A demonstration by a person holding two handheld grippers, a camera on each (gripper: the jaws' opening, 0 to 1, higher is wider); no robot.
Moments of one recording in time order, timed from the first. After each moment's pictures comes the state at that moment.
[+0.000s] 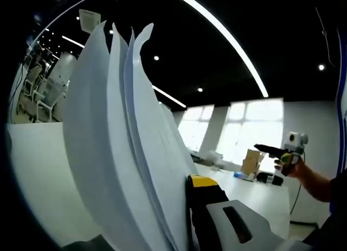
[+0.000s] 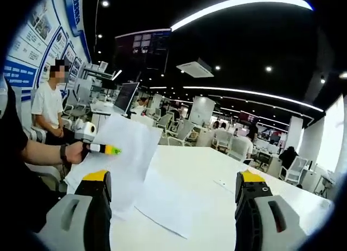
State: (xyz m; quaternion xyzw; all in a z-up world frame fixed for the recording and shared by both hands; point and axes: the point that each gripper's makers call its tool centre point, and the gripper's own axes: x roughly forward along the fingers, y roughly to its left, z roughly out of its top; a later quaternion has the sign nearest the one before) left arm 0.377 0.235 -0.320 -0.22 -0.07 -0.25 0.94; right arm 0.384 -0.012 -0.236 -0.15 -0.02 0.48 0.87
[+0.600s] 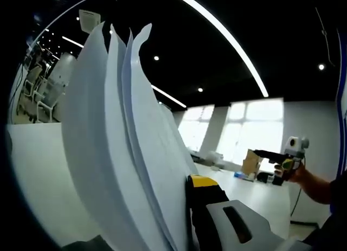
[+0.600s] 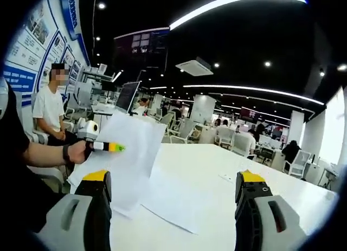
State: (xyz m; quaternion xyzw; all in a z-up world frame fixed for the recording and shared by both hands) left arm 0.379 0.236 -0.321 -0.22 -0.07 -0.25 0.94; right arm 0.381 -0.007 -0.257 -0.13 -0.01 0.48 0.87
